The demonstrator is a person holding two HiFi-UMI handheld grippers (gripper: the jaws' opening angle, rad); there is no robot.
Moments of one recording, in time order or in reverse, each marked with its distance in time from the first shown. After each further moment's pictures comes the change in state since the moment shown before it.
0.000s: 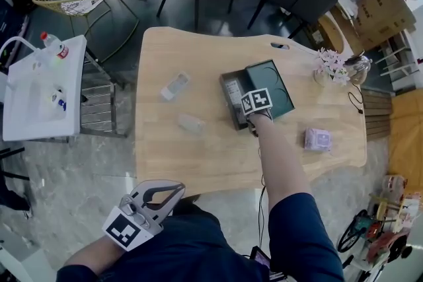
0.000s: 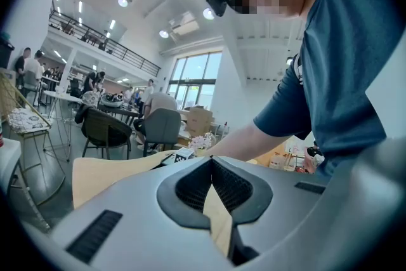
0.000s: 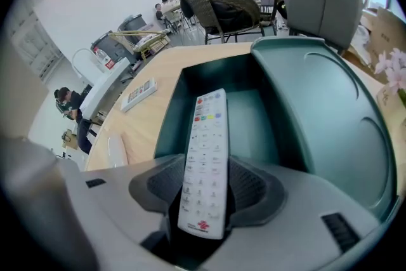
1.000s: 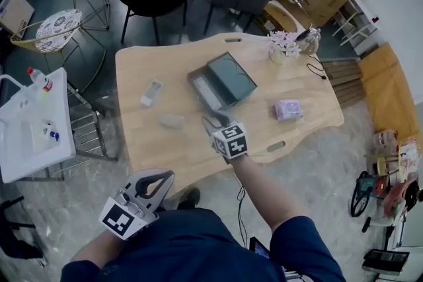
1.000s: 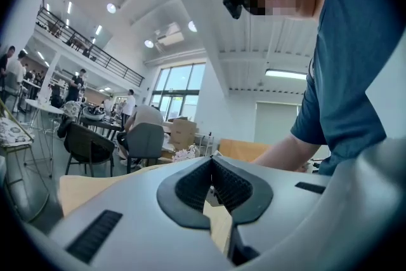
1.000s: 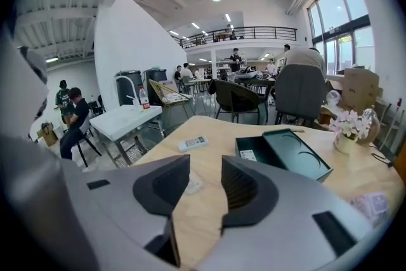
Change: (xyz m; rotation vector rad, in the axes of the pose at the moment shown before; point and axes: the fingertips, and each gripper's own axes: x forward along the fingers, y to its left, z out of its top) left arm -0.053 -0.046 0.042 0.039 -0.119 -0.123; right arm -0.192 0.174 -0.050 -0.149 -0.633 -0.125
